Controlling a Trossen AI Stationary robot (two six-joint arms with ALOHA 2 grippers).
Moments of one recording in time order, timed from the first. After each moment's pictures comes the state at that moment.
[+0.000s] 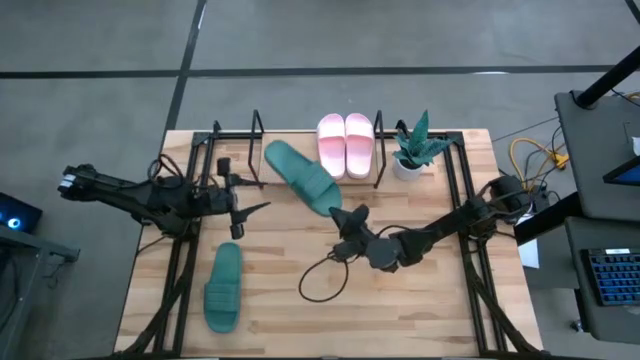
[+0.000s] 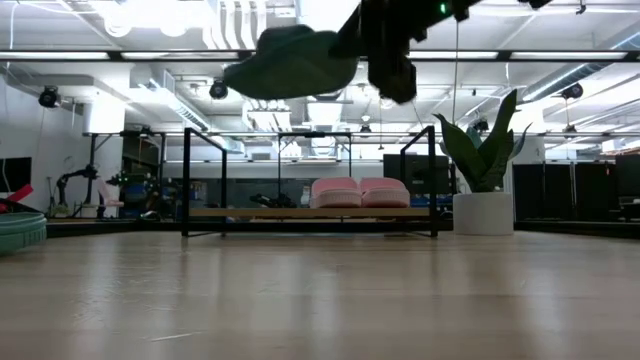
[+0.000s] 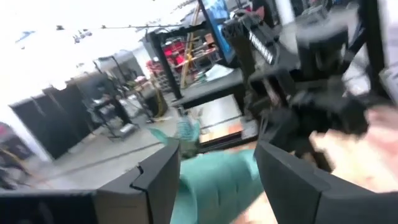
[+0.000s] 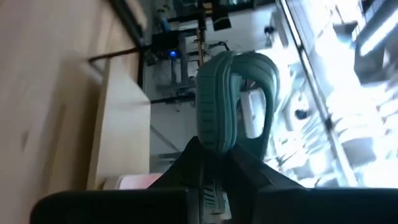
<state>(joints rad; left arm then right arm) -0.24 0.70 0.66 0.12 -0.42 0.43 0.38 1.75 0.98 0.62 1.14 -1.24</state>
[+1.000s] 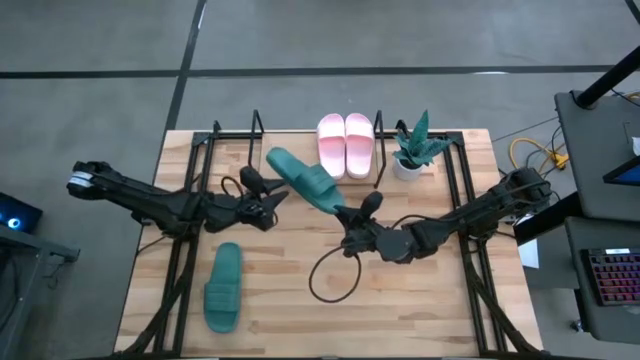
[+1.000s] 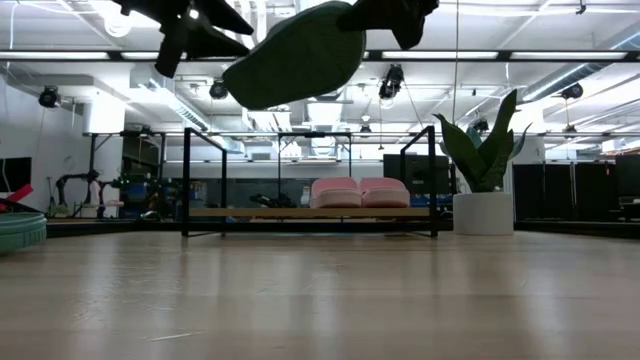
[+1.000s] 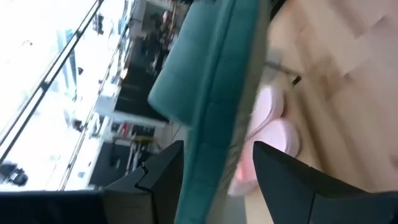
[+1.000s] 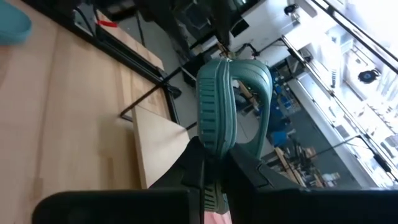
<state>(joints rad) -0.23 1.03 0.70 0.12 -0.80 1.04 0.38 1.57 0.99 0.35 1.01 -0.71</state>
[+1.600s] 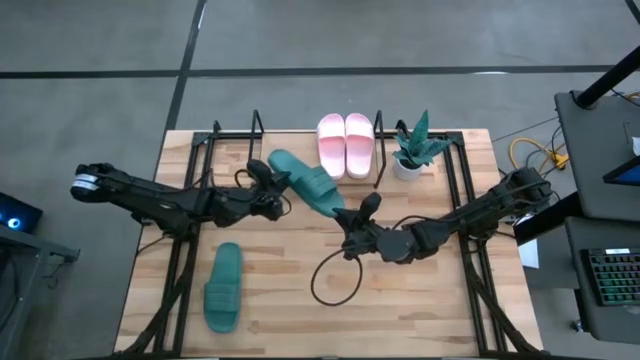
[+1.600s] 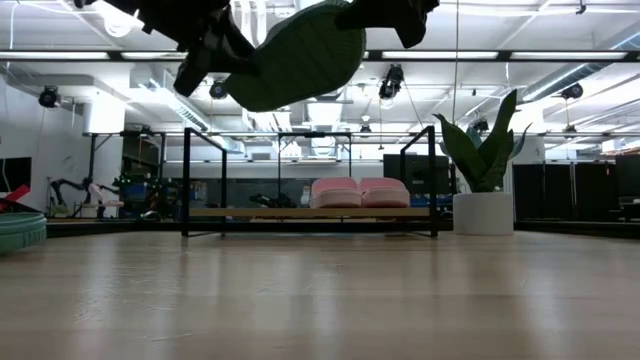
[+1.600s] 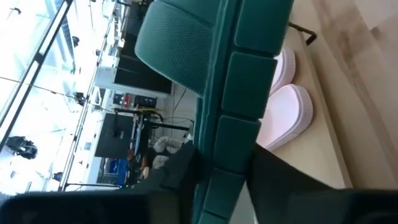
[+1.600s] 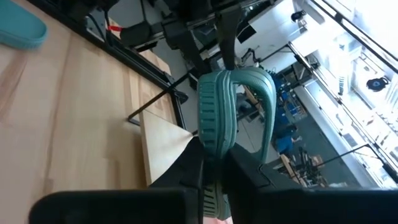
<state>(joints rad) -0.14 1.11 0.73 0.11 -0.82 1.04 0.39 1.57 0.99 0.35 0.97 -0.71</state>
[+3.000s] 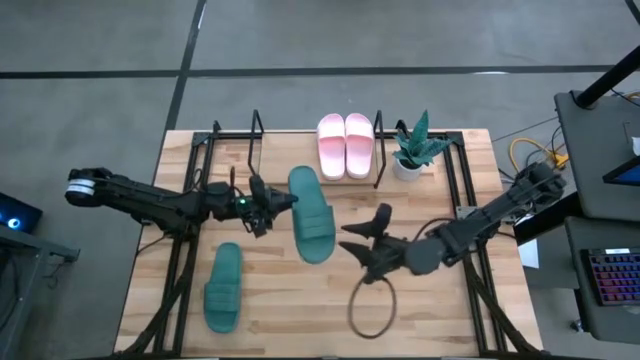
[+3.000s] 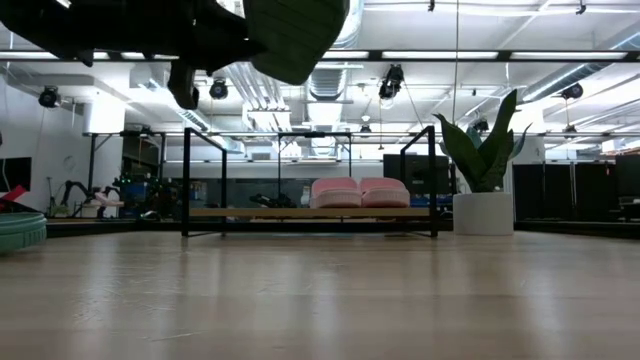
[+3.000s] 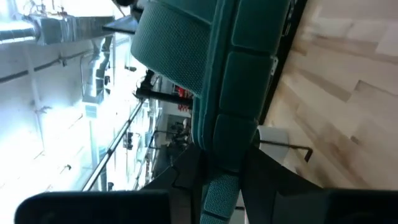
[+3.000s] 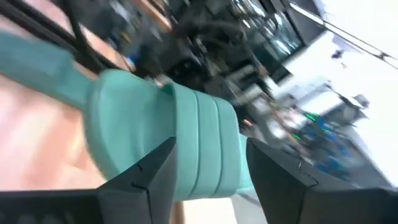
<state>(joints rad) -0.04 1.04 0.44 0.66 -0.17 1.40 0.53 1.44 1.08 0.15 0.83 -0.63</state>
